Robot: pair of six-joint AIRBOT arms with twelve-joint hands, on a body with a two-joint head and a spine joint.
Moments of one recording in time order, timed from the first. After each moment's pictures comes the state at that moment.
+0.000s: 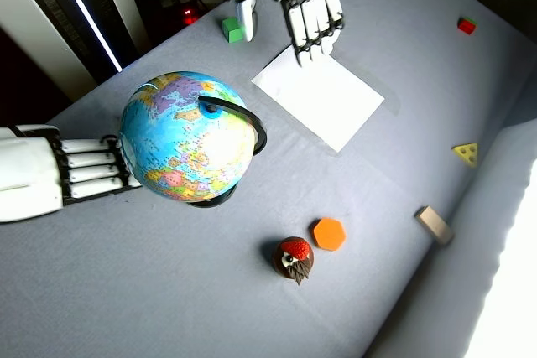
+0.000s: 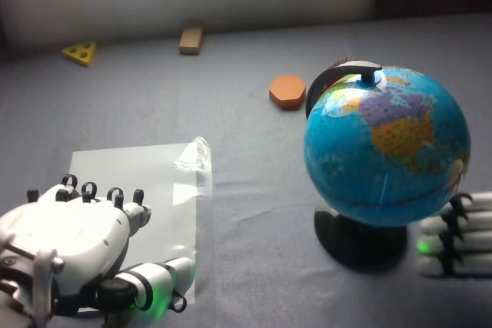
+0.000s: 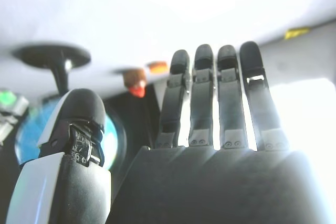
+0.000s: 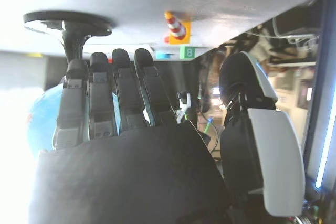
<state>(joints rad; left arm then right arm) 0.76 -0.83 0.38 -1.49 -1.08 2.18 -1.01 -0.85 1.11 -0.72 0.89 -0.66</state>
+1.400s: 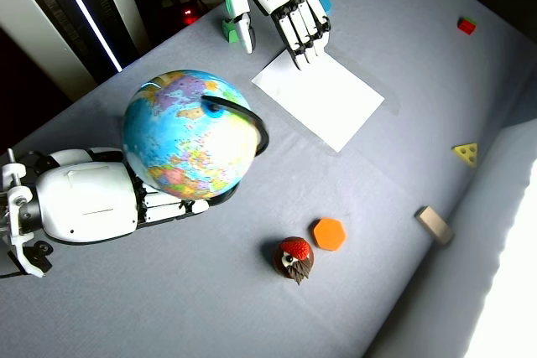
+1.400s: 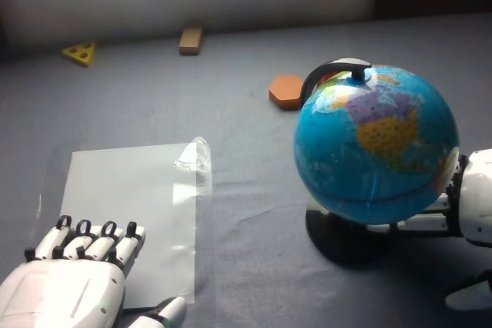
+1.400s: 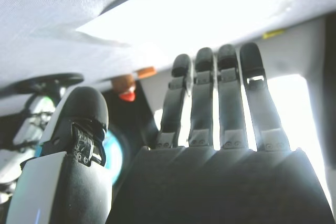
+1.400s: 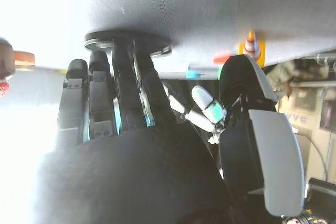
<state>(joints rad) 1.14 -1.08 0.48 -1.08 -1.42 1.83 -0.78 -0.97 1.18 -0.89 0.62 -0.50</state>
